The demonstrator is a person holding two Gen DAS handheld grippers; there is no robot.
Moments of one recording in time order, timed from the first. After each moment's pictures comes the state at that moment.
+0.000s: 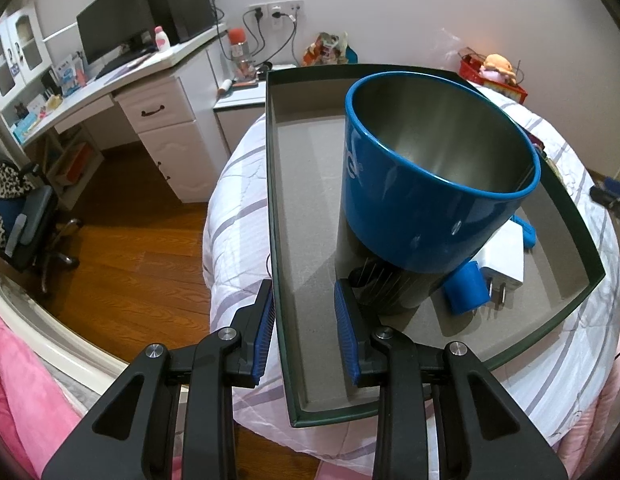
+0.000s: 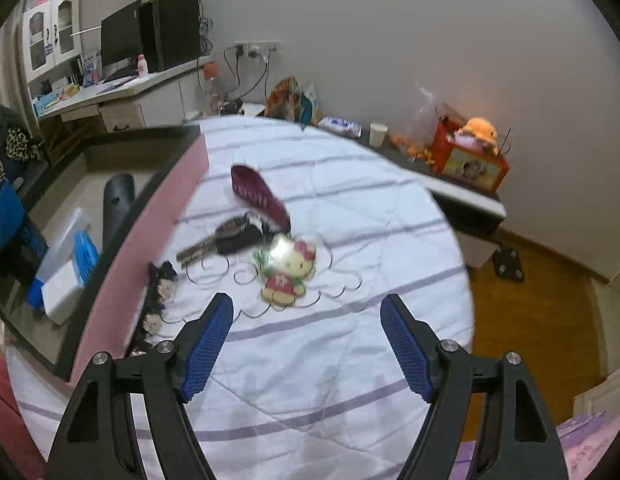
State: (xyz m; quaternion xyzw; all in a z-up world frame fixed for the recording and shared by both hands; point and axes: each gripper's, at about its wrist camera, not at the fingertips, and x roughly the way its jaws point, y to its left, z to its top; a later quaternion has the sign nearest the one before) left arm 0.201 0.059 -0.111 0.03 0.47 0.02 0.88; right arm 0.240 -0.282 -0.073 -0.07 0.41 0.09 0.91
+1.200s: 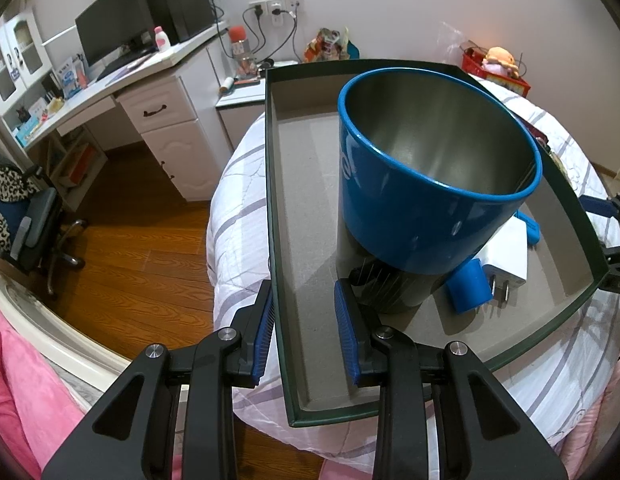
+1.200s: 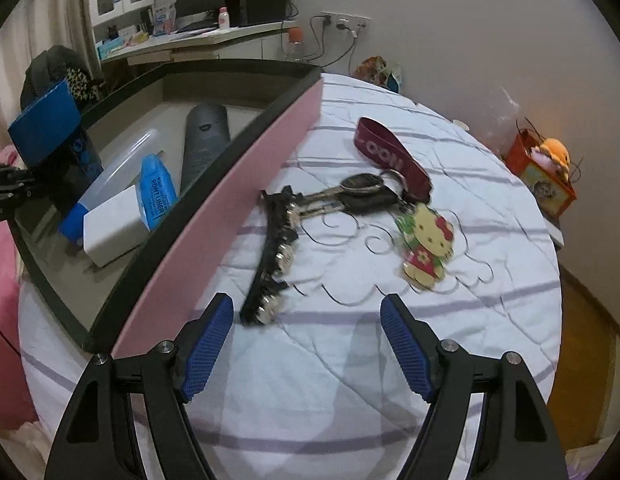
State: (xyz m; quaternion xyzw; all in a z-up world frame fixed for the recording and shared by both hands) left arm 0.204 0.059 -0.111 0.03 0.47 0.02 0.88; right arm 0.224 -0.219 -0.108 -0.13 0.44 0.20 0.87
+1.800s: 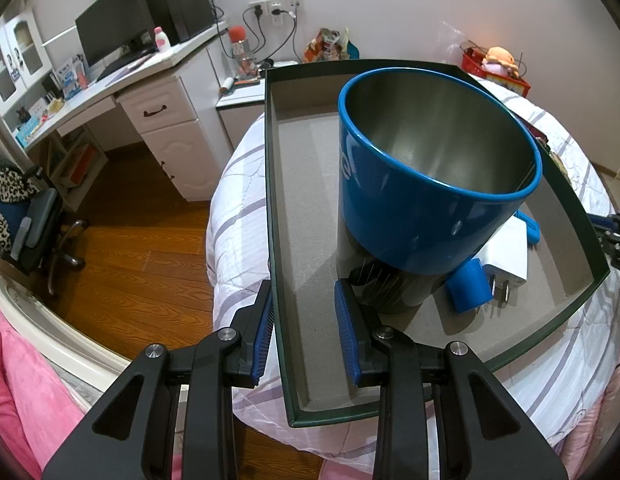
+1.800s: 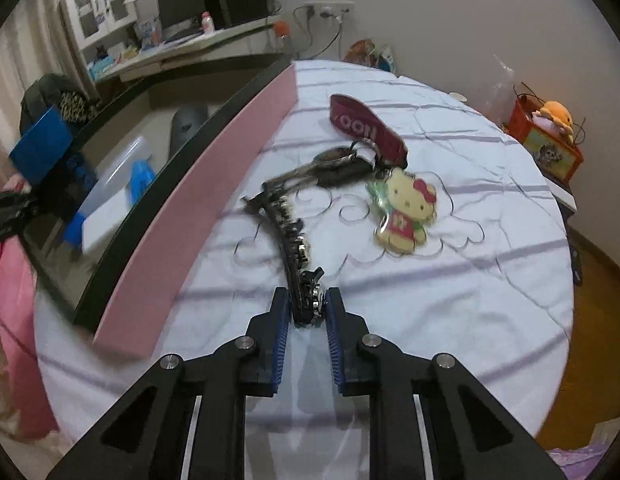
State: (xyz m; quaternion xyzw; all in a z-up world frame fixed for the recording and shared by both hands) left arm 0.203 0.058 -0.111 0.03 0.47 0.02 0.88; right arm 0.225 -0.249 -0.109 -0.07 0.46 0.21 0.86
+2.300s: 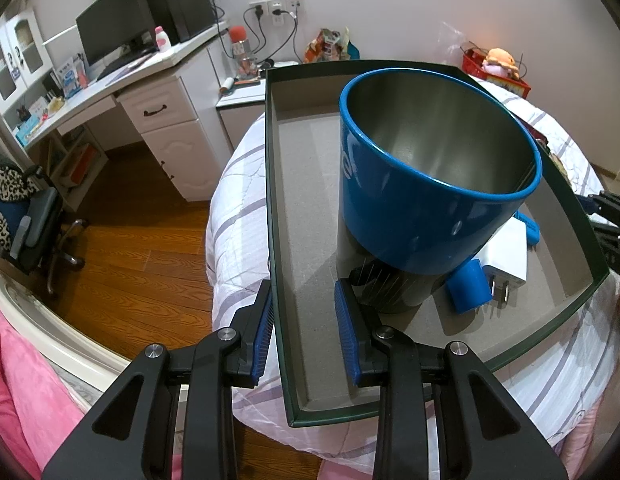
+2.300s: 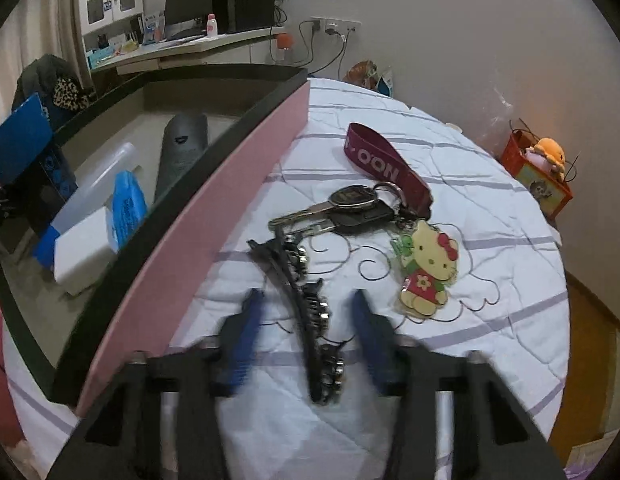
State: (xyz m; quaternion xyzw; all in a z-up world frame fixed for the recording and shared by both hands) left arm 0.202 0.058 -0.111 0.03 0.47 0.02 0.88; right arm 0.247 -0.216 -0.116 -0.11 0.42 0.19 0.88
